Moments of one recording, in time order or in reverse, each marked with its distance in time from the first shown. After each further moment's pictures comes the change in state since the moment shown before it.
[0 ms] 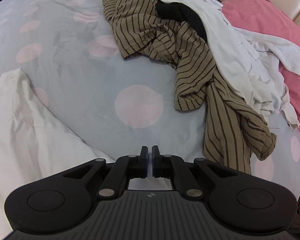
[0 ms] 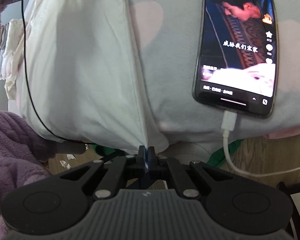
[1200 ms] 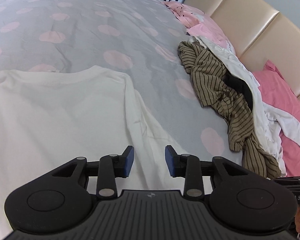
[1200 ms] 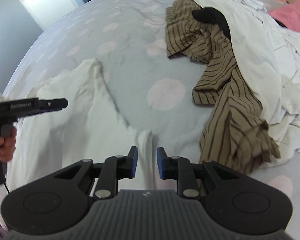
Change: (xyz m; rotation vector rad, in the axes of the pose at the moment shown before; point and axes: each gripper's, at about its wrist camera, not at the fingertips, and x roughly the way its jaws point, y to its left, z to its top) left arm -0.063 0.184 -0.035 -0.281 -0.242 -0.105; right arm -0.065 0.081 0.242 -0.080 -0.522 -0.184
